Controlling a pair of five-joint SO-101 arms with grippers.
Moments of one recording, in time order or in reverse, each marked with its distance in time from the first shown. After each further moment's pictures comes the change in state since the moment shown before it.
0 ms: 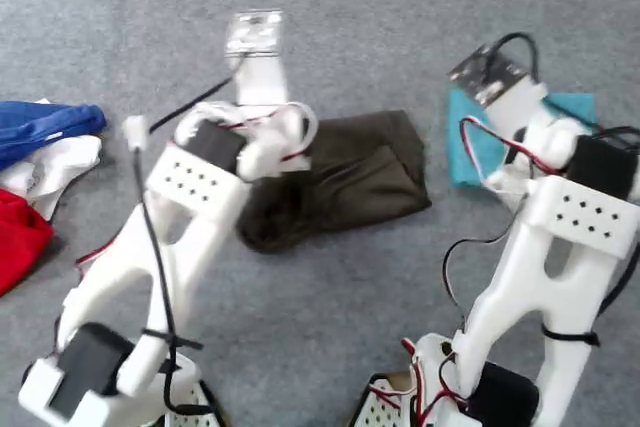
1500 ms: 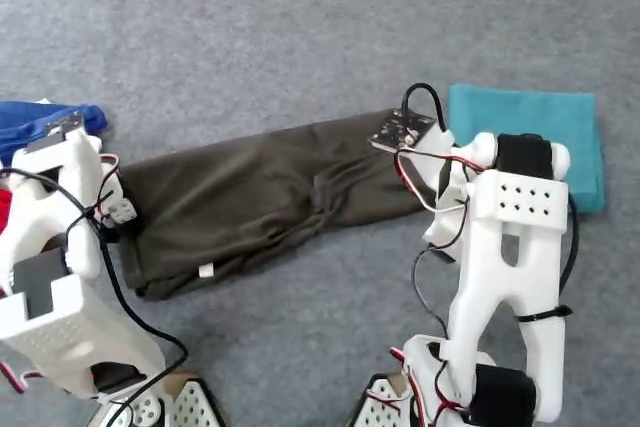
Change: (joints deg) left arm -51.5 28.4 11.9 8.3 -17.1; right arm -13.7 0.2 17.1 12.7 1.7
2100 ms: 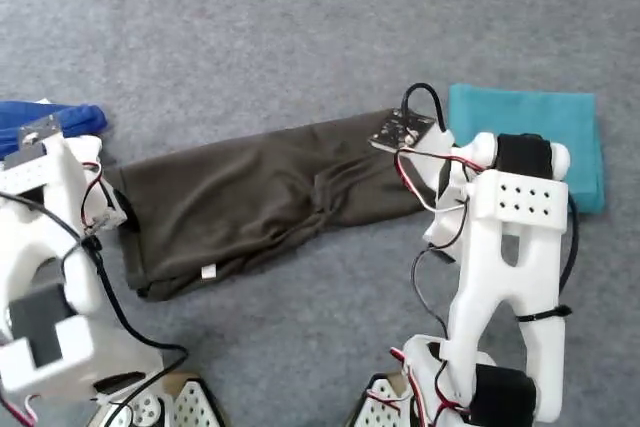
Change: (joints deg) left arm -2.8 -15.6 6.5 3.2 -0.2; right arm 0.0 0.0 0.0 0.0 0.0
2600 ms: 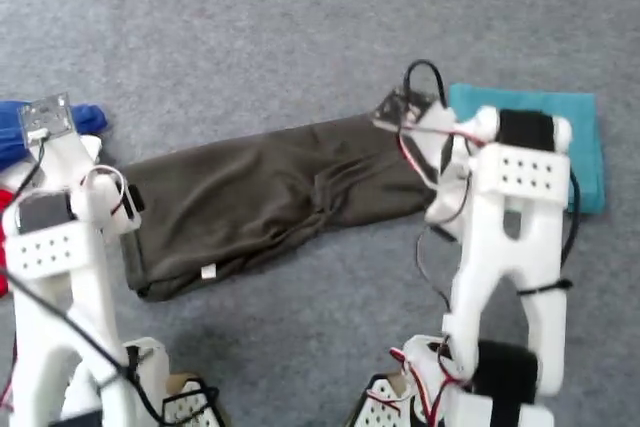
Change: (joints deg) left arm 8.0 -36.7 15.0 -1.8 0.0; right arm -0.2 5.7 -6.0 0.1 0.2
